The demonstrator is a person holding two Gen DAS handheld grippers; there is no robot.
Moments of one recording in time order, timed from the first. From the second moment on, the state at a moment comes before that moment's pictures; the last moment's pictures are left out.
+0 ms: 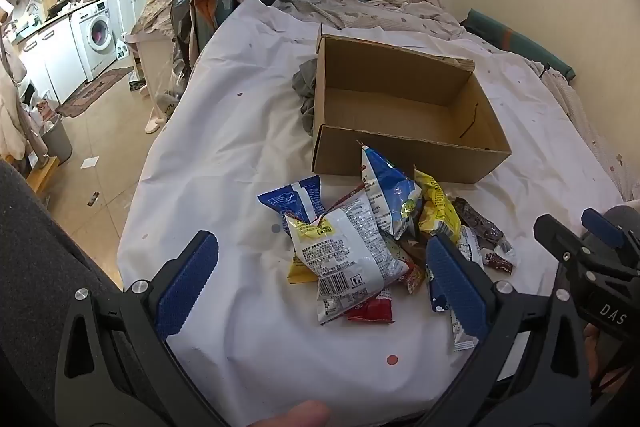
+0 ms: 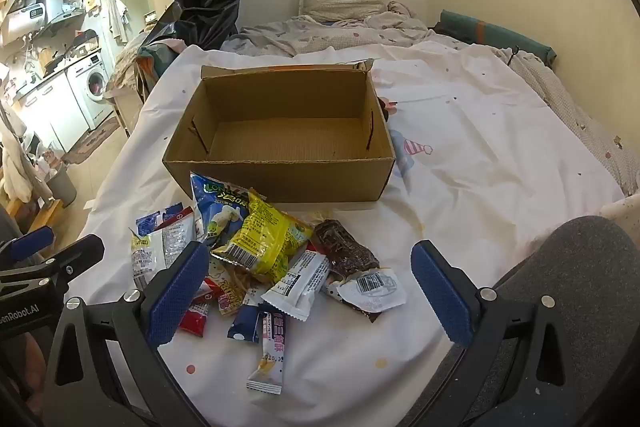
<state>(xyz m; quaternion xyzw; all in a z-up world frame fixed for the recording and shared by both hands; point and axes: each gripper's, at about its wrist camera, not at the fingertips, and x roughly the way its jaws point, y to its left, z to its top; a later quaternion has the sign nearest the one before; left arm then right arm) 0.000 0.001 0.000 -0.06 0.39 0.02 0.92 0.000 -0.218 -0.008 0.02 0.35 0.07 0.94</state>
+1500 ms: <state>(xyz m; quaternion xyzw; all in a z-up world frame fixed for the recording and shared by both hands) -0.001 -0.001 -0.001 -0.05 0.38 0.02 0.92 0.003 -0.218 -0.011 0.02 0.36 0.07 0.93</state>
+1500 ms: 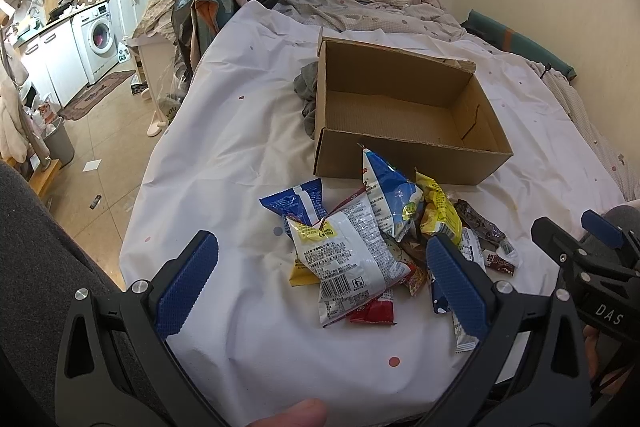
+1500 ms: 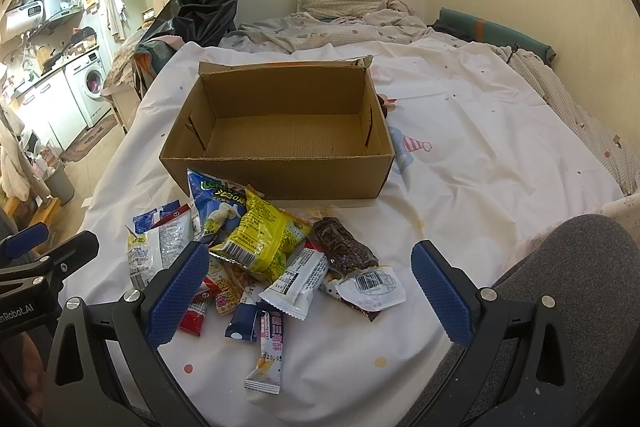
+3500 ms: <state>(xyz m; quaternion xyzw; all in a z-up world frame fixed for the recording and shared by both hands) 0.000 -0.001 0.000 -0.05 0.38 0.03 0.92 0.002 -0.217 -0.012 0.01 0.35 0.07 0.93</state>
